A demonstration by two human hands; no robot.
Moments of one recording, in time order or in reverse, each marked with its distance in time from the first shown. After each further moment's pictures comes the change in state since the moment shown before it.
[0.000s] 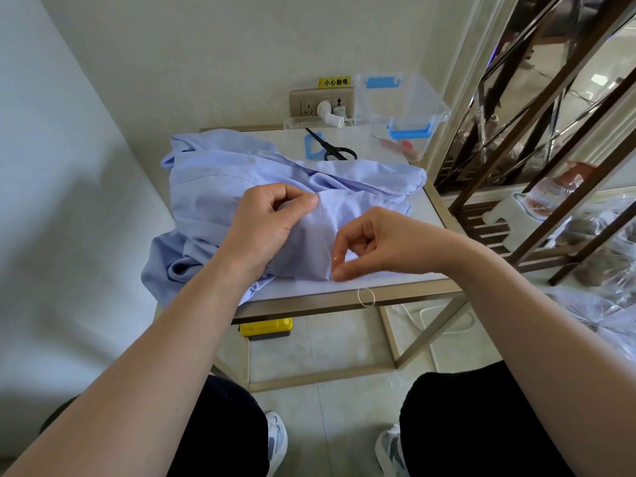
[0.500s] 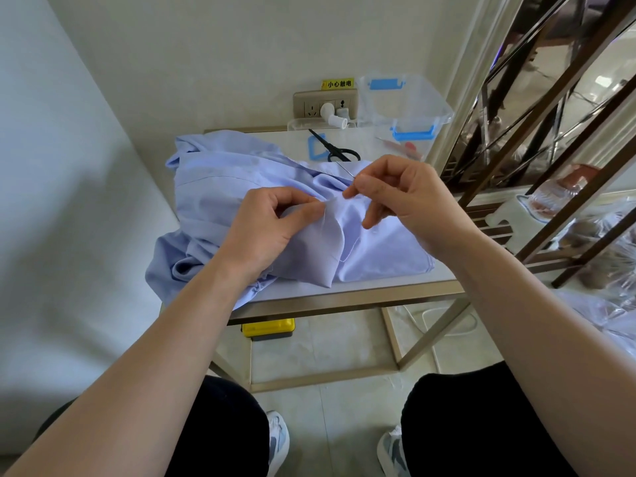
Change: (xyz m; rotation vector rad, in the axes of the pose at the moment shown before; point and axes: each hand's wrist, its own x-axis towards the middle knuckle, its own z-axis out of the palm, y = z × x) left_hand -0.007 0.005 -0.008 0.033 -0.069 0.054; right_hand 0.010 0.005 -0.010 0.435 0.554 -0.078
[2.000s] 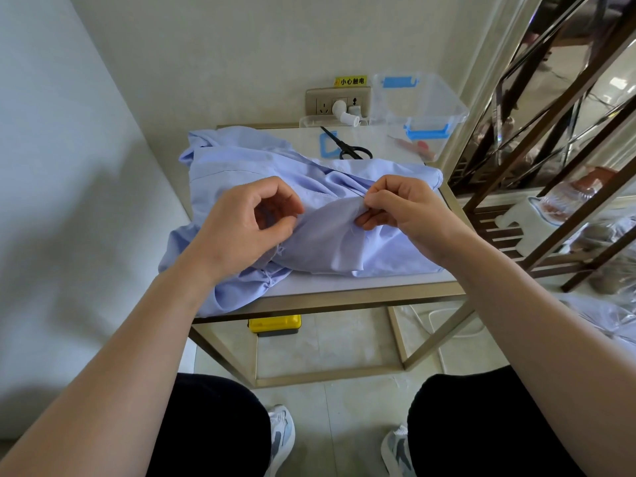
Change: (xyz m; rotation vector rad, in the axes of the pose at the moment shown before) left_hand -0.012 -0.010 -0.045 0.298 -0.079 0.235; right_hand 0.007 0.017 0.012 0.032 -0.004 0.158
